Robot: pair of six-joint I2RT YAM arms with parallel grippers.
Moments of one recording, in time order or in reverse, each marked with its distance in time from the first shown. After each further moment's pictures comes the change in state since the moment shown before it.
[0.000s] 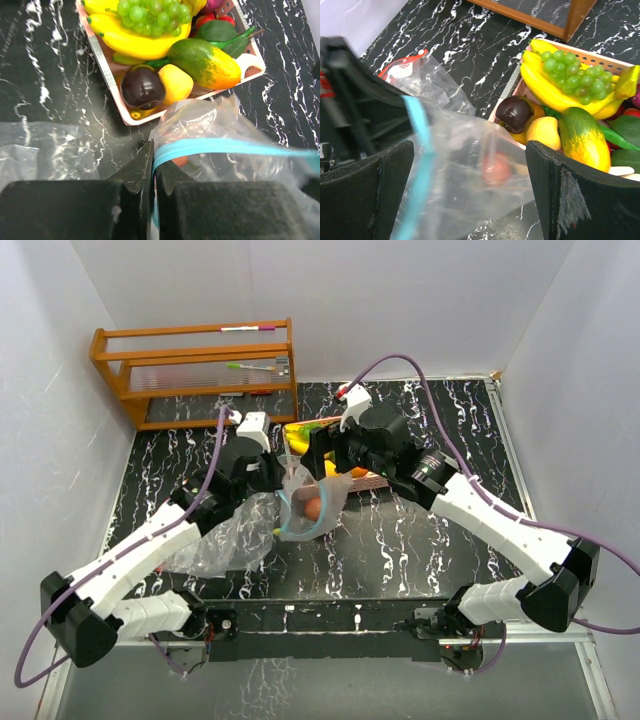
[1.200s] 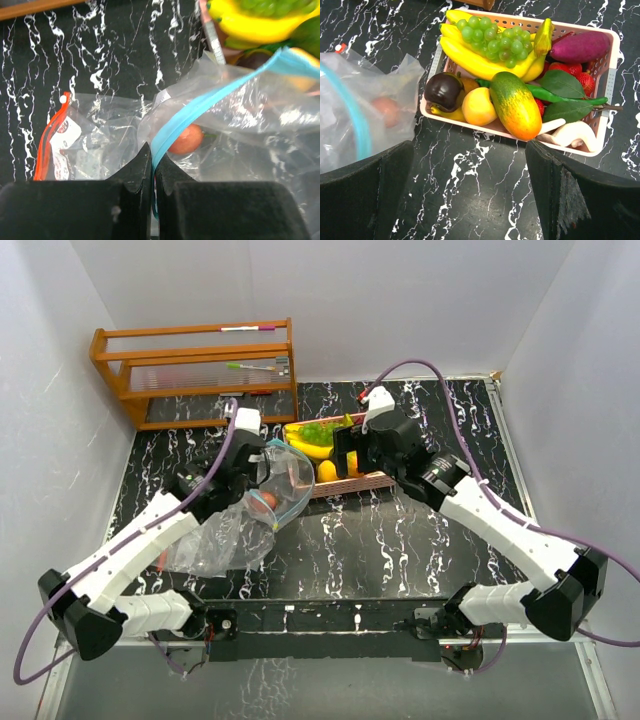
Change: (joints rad) left arm 0.003 0.043 0.179 -0.394 -0.341 0.207; right arm -0.073 -0.053 -0.067 -0.111 0.195 -0.011
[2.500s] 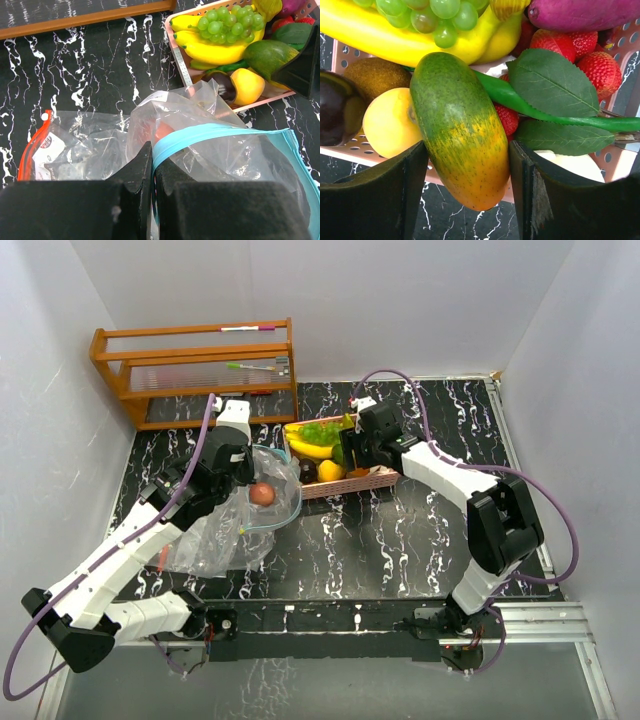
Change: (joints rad) left arm 0.001 -0.091 0.067 0.017 0.098 0.000; right arm -0.229 0.425 -0.002 0.123 -0.183 -0.103
